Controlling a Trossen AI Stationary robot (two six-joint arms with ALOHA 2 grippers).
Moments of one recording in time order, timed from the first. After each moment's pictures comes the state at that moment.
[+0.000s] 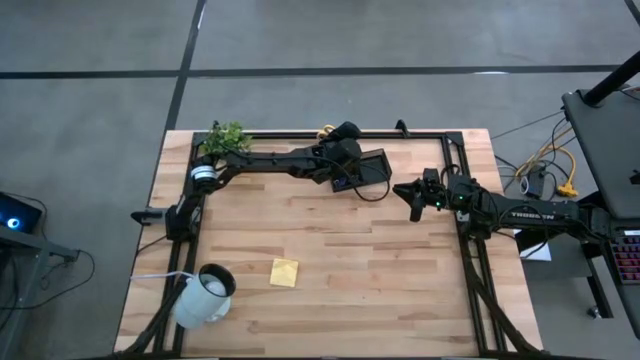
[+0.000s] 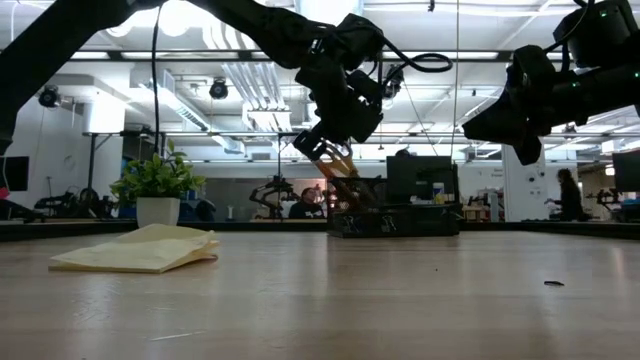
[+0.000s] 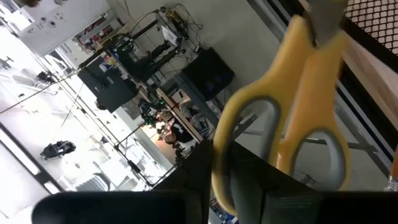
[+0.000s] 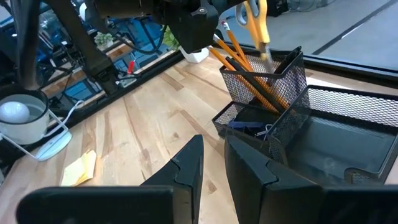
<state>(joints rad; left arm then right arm) 0.24 2.10 1.73 -0.24 -1.01 1.58 -0.29 0.55 0.11 0.24 0.06 0.46</state>
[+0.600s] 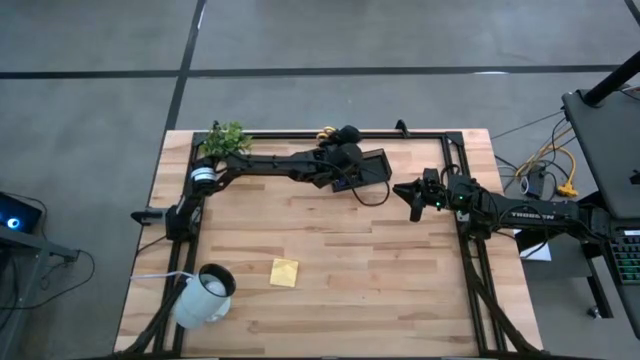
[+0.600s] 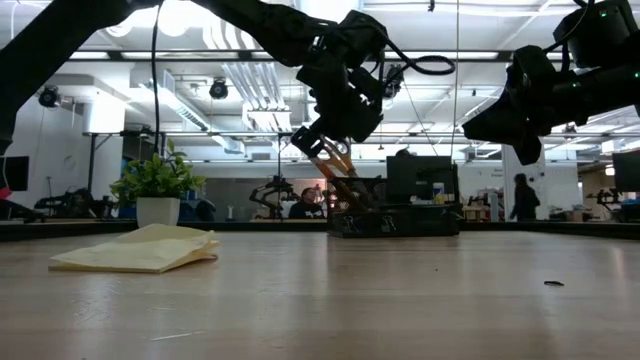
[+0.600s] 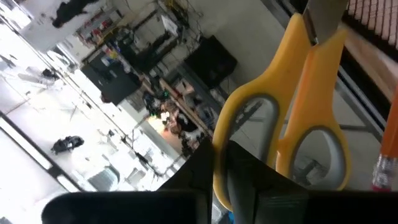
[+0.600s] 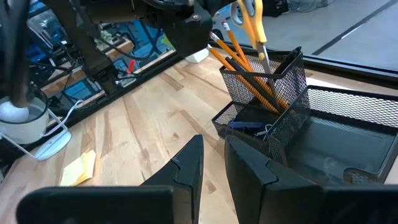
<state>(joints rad) 0.22 2.10 1.73 -0.24 -1.07 1.61 -0.29 0.55 0.11 0.24 0.06 0.46</state>
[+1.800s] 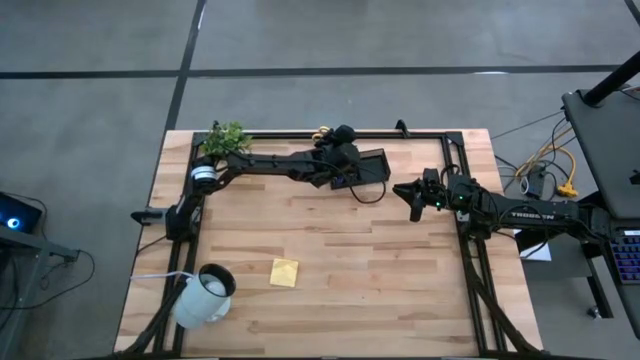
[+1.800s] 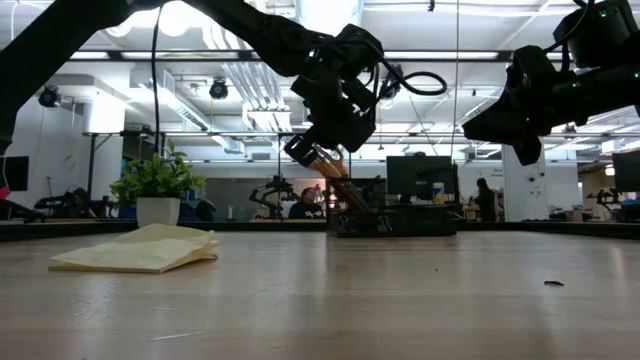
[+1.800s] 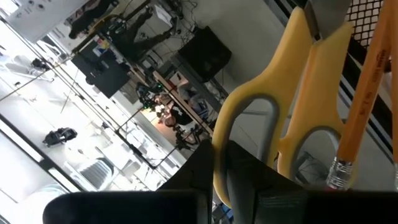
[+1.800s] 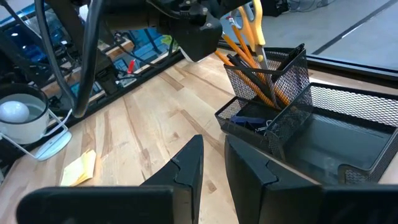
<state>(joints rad) 0.24 2.11 1.67 -0.23 -1.09 1.57 -0.29 0.56 0.11 0.24 0.06 0.46</state>
